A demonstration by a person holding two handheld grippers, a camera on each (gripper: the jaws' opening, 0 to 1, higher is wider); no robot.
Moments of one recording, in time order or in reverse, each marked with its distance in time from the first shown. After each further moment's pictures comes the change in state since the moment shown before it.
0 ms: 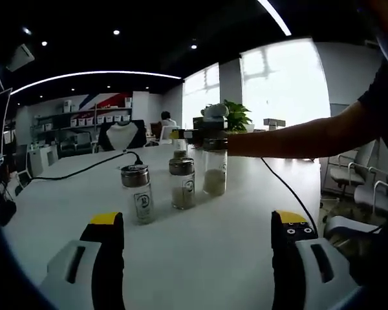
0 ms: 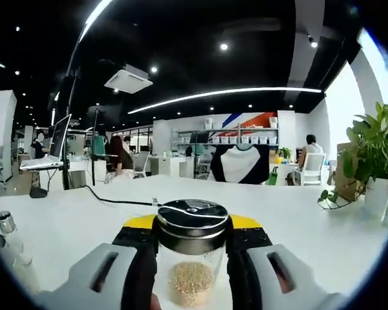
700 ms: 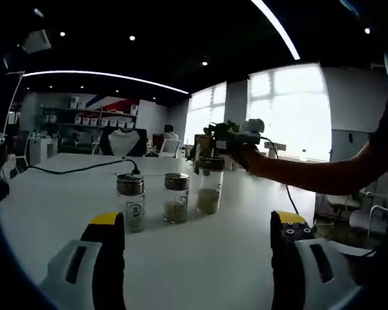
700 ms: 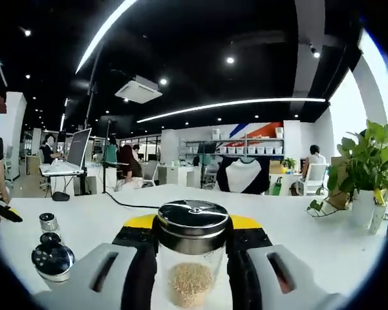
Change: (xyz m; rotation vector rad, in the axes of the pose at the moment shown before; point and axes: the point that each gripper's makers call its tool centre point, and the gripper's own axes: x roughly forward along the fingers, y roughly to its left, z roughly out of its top) left arm 0.004 -0.010 0.013 -0.090 -0.098 -0.006; right arm -0.104 0.021 0.027 -0.049 -0.055 0.049
